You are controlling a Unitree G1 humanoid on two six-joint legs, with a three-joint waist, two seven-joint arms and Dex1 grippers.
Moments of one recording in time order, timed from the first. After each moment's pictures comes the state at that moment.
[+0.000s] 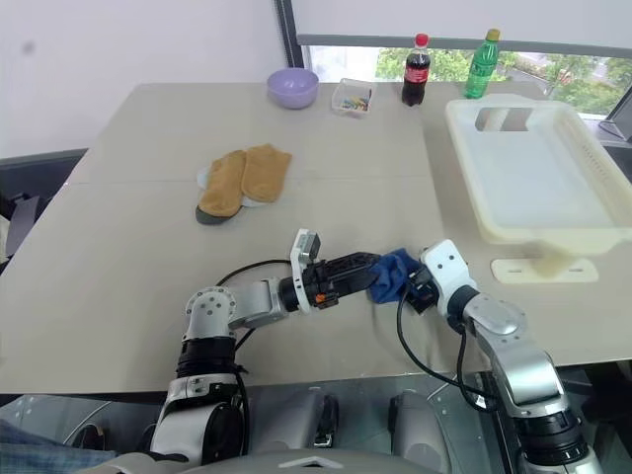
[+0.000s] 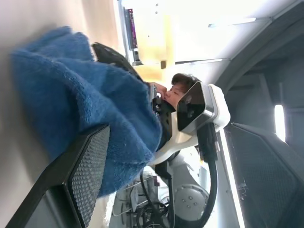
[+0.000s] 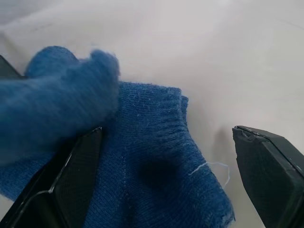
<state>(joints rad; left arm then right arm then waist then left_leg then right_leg) -0.45 0.01 0.26 0.21 -1.18 1.38 -0.38 -0.05 -0.44 0.10 -0.39 0.13 0.54 0.48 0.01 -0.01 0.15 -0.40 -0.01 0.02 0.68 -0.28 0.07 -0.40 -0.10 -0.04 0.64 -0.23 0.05</state>
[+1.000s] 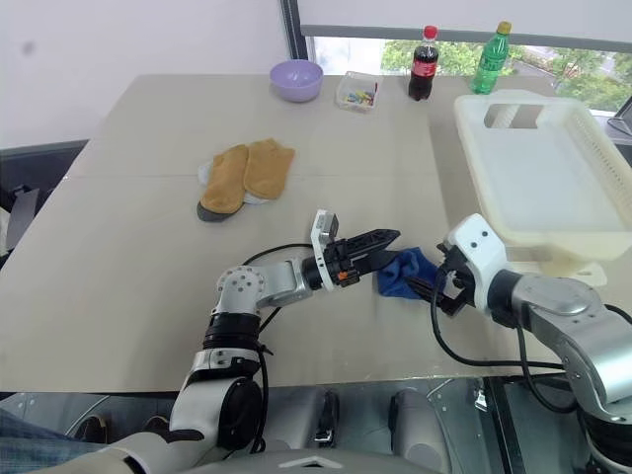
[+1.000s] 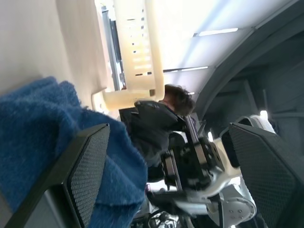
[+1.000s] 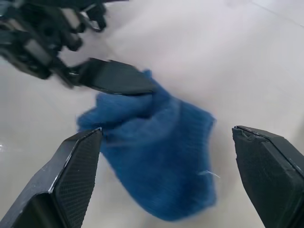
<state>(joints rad) -0.58 -0.05 0.24 0.34 -1.08 1.28 -0.48 -0.17 -0.68 -0.10 -0.73 0.51 1.09 0.56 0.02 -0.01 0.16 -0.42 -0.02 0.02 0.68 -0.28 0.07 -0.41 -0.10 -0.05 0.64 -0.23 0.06</state>
